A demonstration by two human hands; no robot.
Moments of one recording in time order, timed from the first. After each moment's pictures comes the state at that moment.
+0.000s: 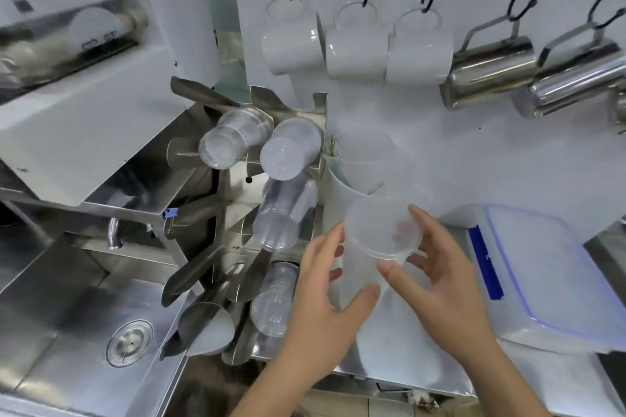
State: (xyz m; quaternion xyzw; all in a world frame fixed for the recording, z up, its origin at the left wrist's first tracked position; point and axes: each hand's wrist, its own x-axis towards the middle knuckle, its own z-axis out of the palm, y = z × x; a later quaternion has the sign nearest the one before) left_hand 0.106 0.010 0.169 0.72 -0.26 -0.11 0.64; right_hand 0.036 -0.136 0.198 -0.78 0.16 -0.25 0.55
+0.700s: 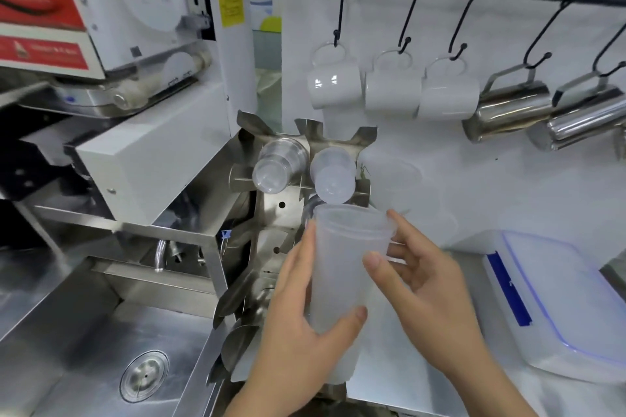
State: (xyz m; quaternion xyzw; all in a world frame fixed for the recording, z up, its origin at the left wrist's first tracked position) left_hand 0.138 0.106 0.199 0.69 -0.31 -0.07 0.65; right_hand 0.076 -0.038 0.246 -0.76 0.11 -0.26 0.59
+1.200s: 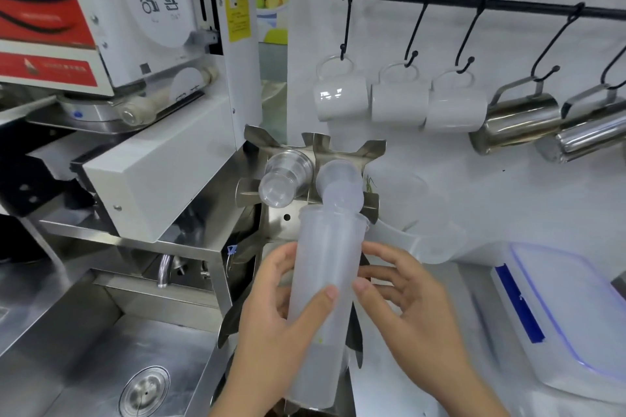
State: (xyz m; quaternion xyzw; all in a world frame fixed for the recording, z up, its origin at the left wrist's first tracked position) left_hand 0.167 0.121 0.205 0.67 -0.22 -0.09 0.70; right_hand 0.091 -0.030 0.226 -0.78 0.10 -0.25 0.57
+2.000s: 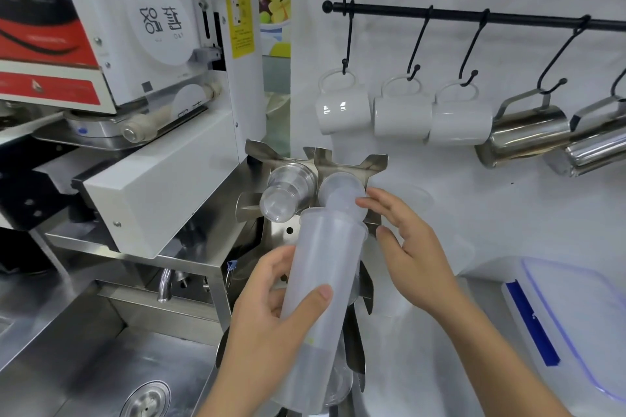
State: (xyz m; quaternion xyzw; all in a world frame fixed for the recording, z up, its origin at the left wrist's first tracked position) left_hand 0.186 0.119 0.216 0.70 -0.19 -0.10 0.68; right_hand 0.156 -0.085 0.251 -0.86 0.06 -0.26 0.43
